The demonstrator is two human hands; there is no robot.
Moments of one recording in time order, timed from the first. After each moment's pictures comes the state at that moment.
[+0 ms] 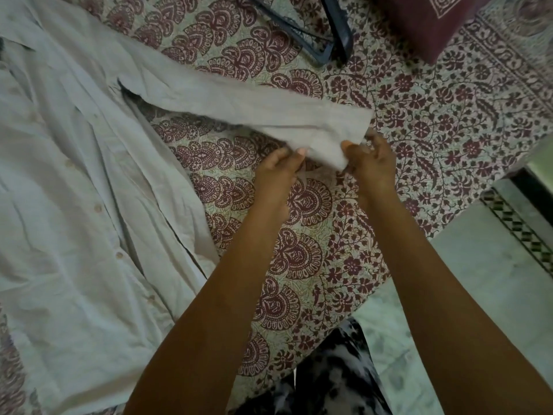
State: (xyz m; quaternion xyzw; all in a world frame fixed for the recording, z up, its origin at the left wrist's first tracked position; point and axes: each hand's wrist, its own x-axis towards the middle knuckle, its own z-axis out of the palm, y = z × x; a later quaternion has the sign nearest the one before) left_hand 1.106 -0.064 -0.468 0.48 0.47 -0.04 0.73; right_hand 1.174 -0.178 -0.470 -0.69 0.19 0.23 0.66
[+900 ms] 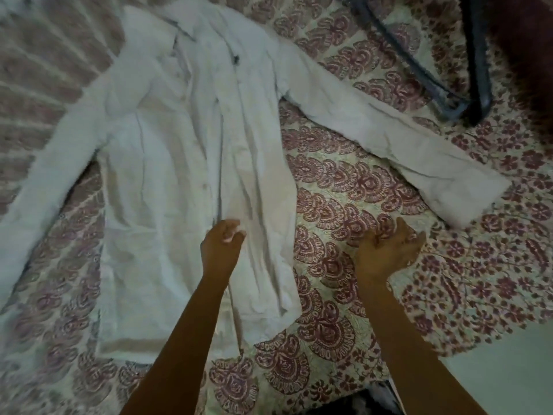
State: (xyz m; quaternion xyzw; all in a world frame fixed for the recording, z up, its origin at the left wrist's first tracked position) left_hand 0.901 0.071 -0.486 0.66 0.61 0.03 0.43; right_hand 1.061 -0.101 -0.539 -0.93 0.07 0.07 0.35
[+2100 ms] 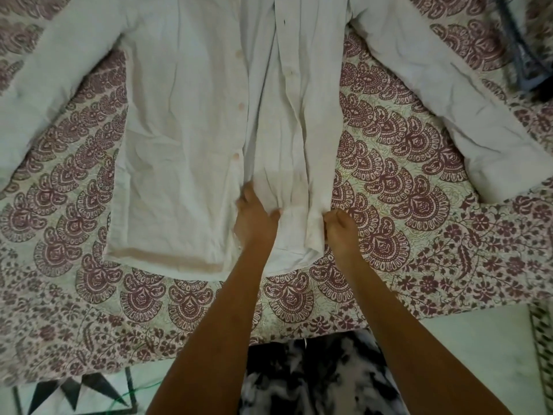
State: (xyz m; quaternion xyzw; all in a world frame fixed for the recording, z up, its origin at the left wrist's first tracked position) left_hand 0.858 0.012 -0.514 0.65 0.67 -0.09 0.34; right_hand 0.961 -0.089 -0.530 -0.79 0.02 0.46 0.41
